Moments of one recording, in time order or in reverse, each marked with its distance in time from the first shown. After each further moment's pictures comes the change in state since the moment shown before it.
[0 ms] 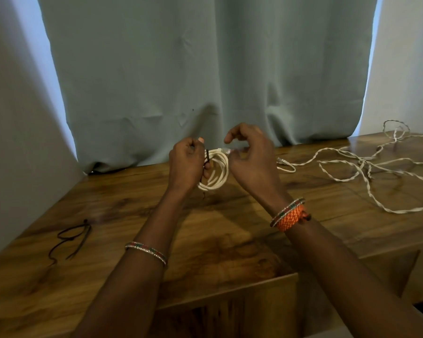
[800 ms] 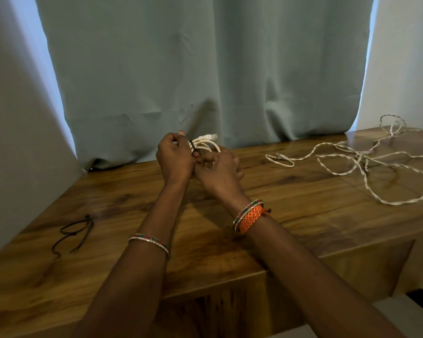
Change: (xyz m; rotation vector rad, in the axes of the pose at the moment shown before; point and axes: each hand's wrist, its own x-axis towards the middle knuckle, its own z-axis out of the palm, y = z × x) left_hand 0.015 -0.019 -0.005 0.007 0.311 -0.023; right_hand -0.018 -0.017 0.053 0.068 -0.189 0.368
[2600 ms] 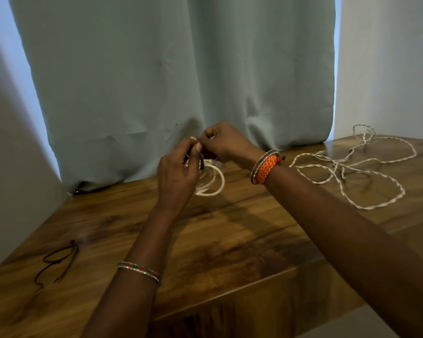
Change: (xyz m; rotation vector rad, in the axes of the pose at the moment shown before) left_hand -0.028 0.036 -0.006 0.138 -0.260 0.651; right_hand 0.065 -0.023 -0.075 -0.026 -0.210 -0.167
